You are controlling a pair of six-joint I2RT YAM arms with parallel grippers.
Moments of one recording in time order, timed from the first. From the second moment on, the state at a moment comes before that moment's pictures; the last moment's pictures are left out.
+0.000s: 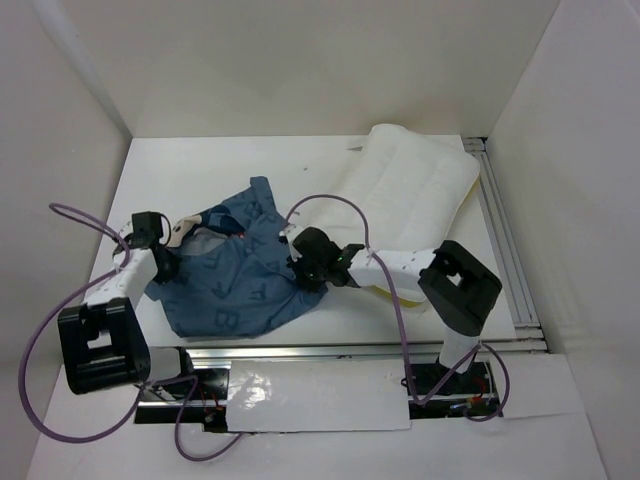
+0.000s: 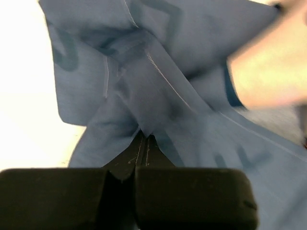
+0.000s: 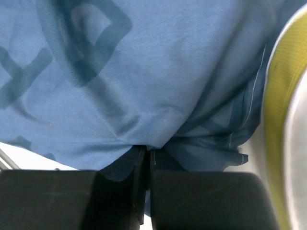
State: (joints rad) left arm 0.24 1.33 0.75 -0.54 -0.25 -0.72; right arm 0.92 1.76 1.03 -0.13 -0.04 0.19
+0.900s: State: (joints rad) left arm 0.24 0.81 1.68 -0.53 0.03 -0.64; right arm 0.70 1.40 2.00 -0.31 0.26 0.04
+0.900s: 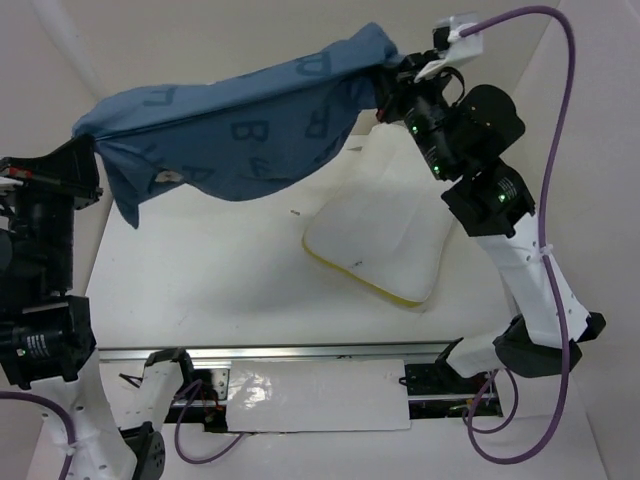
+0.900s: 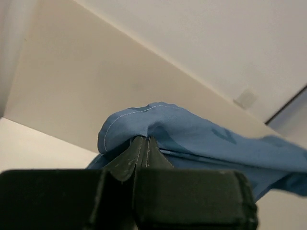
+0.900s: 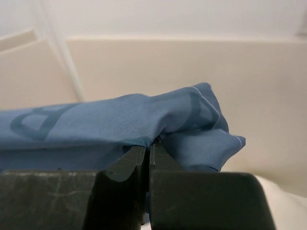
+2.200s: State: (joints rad) left arm -0.24 1.20 0.69 -0.30 0.16 -0.61; right arm 0.42 1.39 1.17 -0.43 0.01 0.29
